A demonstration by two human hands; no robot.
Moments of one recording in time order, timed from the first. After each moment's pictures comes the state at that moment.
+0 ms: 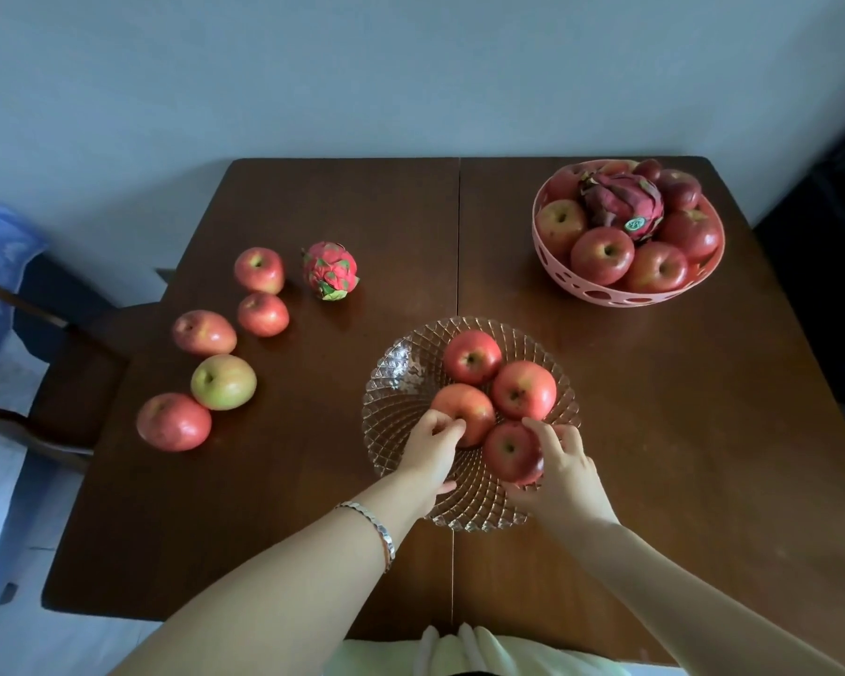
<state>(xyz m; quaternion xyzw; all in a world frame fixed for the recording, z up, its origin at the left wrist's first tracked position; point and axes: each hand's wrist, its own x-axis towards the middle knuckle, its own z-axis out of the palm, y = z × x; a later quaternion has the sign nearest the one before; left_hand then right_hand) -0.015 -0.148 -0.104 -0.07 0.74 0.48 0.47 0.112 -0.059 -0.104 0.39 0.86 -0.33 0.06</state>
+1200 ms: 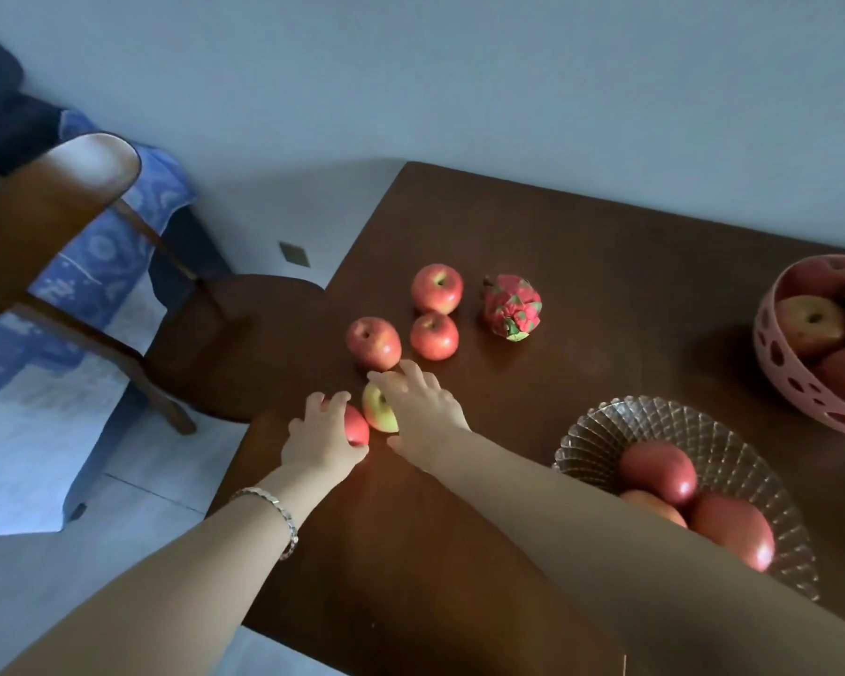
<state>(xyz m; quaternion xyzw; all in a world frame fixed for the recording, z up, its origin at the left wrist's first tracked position) -0.233 -0.368 -0.111 0.08 0.96 0.09 0.24 -0.195 -0.235 -0.085 0.03 0.97 -0.18 0.16</state>
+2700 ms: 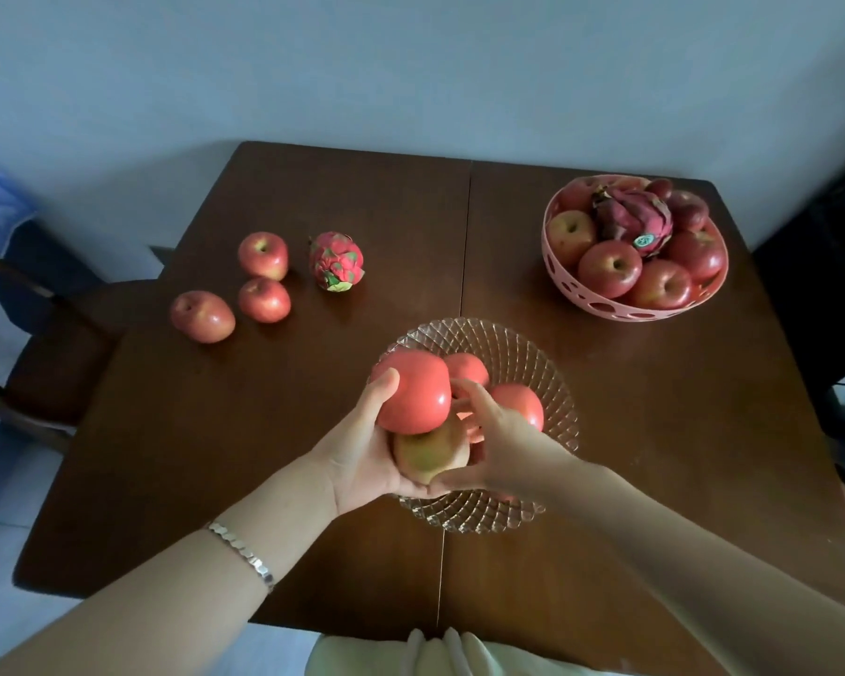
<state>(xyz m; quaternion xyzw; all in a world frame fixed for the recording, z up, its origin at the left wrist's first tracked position) -0.051 -0.202 -0.038 -0.14 0.44 0.62 0.64 0.051 -0.067 -0.034 0.18 0.87 -0.43 0.14</state>
